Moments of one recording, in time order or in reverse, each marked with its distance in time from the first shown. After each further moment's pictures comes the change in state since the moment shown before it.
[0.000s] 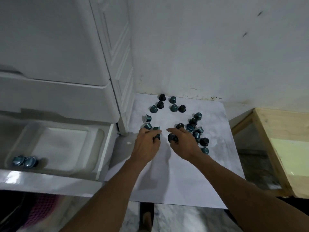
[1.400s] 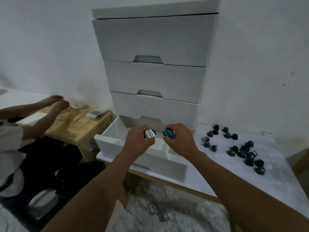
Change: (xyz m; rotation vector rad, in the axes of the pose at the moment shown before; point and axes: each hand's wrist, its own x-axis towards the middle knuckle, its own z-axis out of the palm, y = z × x) left_hand -0.229 -0.056 -0.285 0.037 0.441 -0.025; right_hand -0.127 -0.314 0.028 0.188 0.251 -0.414
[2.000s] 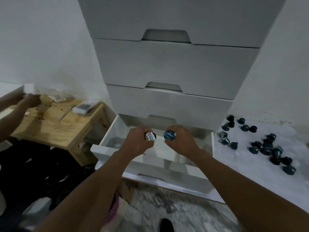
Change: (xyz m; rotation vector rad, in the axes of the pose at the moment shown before) left_hand 0.125 -0.135 0.011 0.069 -0.336 -0.031; right_hand 0.101 0.022 0.119 -0.032 -0.160 0.192
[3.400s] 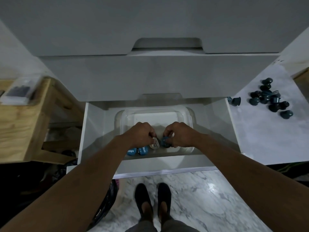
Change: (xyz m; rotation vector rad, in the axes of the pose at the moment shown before) left_hand 0.113 -0.095 0.075 0.144 -0.784 0.145; right_hand 0.045 0.056 0.087 0.060 -0.512 0.496
